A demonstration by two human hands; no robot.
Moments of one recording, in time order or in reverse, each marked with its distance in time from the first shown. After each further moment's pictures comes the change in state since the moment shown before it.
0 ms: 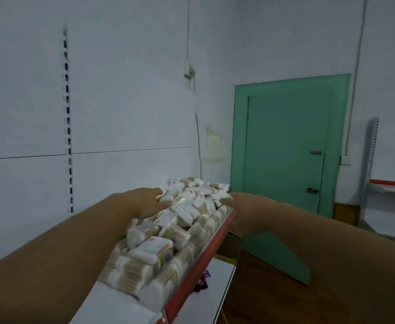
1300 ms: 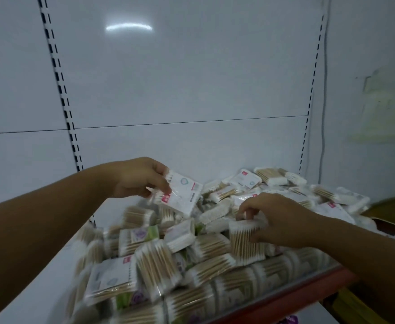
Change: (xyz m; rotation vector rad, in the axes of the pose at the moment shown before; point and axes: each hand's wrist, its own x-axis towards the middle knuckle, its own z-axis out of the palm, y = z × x) left_hand 0.127 -0.007 0.002 -0.960 0.192 -0.611; right_hand 0.302 0.102 0.103 0.483 0.135 -0.904
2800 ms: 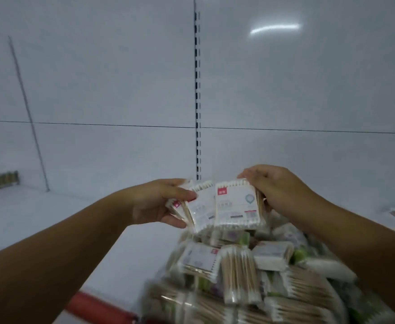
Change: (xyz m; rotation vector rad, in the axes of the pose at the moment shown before) left_hand -0.134 -0.052 -0.011 -0.423 0.404 -0.173; right_hand 0.124 -0.111 0.003 1.005 -0.060 -0.269
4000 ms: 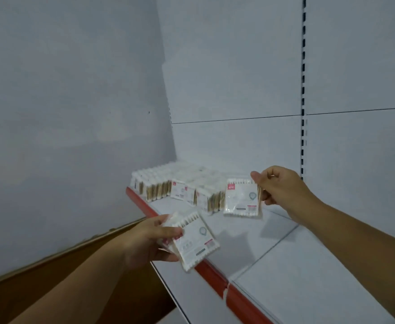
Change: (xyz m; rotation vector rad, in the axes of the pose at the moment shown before) left_hand -0.333 -0.192 -0.664 -0.179 0.731 -0.067; right_hand 0.349 -0.163 0.744 0.491 -0.345 -0.043
